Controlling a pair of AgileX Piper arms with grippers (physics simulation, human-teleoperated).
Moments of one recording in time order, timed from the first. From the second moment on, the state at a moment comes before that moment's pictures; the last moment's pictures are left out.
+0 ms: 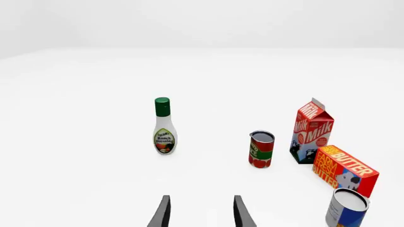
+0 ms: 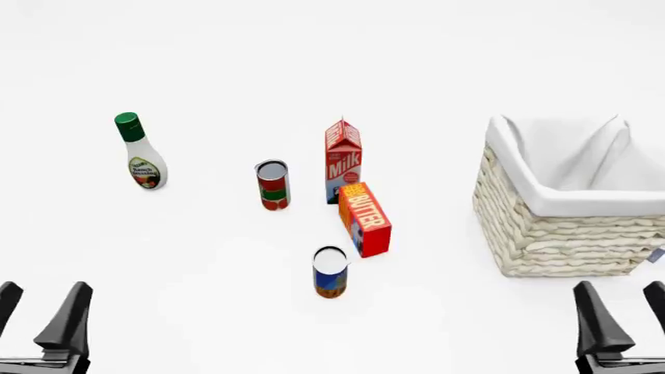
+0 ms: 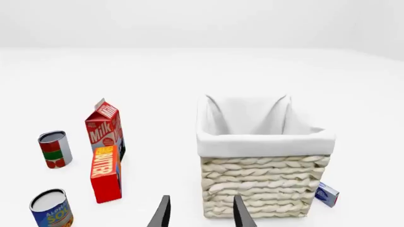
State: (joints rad) left arm 0.00 0.00 0.00 0.00 0.00; right arm 0.00 0.00 0.00 0.00 0.00
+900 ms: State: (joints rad) left arm 0.00 0.00 0.00 0.00 0.00; right arm 0.06 0.00 -0.16 0.08 -0.01
